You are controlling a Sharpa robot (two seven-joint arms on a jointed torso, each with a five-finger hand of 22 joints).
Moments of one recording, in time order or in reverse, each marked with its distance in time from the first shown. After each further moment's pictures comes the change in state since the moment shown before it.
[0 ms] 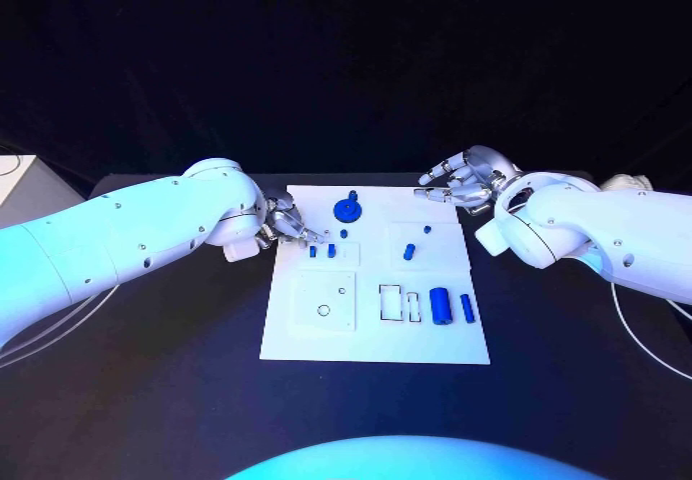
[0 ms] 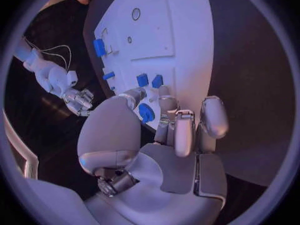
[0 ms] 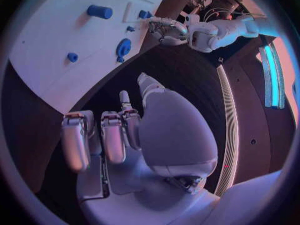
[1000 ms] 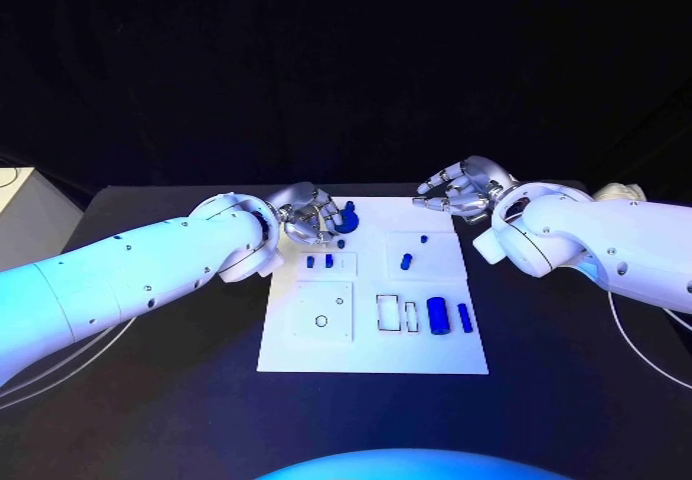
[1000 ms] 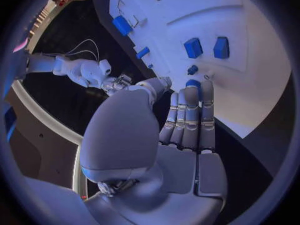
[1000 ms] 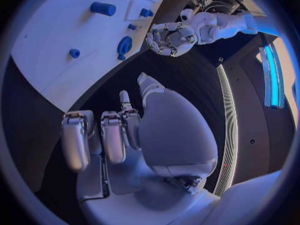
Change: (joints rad) left arm -0.066 -0.004 -0.008 0.051 -0.078 -0.397 0.508; left_hand 0.382 -0.028 0.177 -0.125 -0.031 -0.273 0.119 -0.090 -0.186 -0.504 0.142 -0.333 -0.393 -0.480 0.132 -0.445 -0.555 0.079 -0.477 0.107 -0.418 -0.481; right arm -0.003 -0.004 0.000 -0.012 0.005 -0.004 0.021; right_hand 0.000 0.000 0.000 0.000 0.000 0.000 0.000 0.000 0.000 0.000 0.000 -0.004 0.000 0.000 0.000 -0.003 0.000 0.000 0.000 0.000 -0.010 0.001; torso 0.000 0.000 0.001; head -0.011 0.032
